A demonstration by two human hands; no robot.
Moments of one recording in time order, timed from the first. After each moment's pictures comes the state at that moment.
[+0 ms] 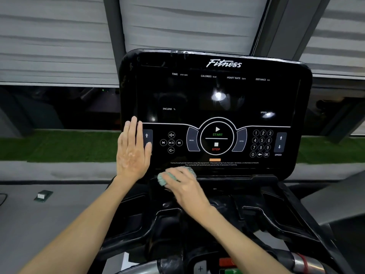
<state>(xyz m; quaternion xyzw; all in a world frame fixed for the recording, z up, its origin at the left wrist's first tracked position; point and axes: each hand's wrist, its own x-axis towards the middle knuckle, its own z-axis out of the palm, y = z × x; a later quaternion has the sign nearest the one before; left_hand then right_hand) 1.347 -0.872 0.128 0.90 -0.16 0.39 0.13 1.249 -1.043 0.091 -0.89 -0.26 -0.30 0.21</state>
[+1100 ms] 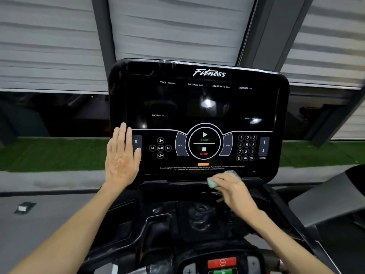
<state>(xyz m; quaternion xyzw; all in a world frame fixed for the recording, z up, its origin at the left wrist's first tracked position) 1.347 -0.872 0.129 0.90 -0.16 0.39 0.13 1.207 -1.191 0.105 -0.94 -0.13 -0.24 0.19</state>
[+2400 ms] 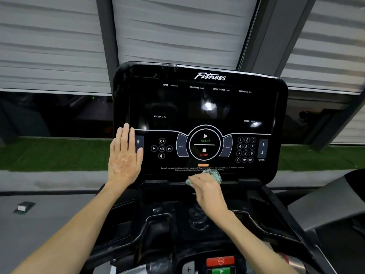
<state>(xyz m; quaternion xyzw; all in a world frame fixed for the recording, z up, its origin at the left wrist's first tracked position) 1.347 -0.873 0.130 0.91 -0.15 0.37 0.12 1.219 -1.114 0.108 -0.93 -0.10 -0.29 0.21</state>
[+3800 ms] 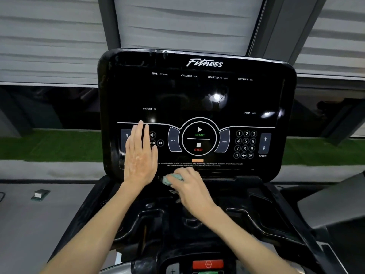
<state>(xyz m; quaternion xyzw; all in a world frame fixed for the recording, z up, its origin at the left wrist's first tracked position) 1.315 -0.944 0.134 0.91 -0.14 0.35 0.16 1.233 -1.106 0.100 -0.93 -0.22 -0.25 0.16</state>
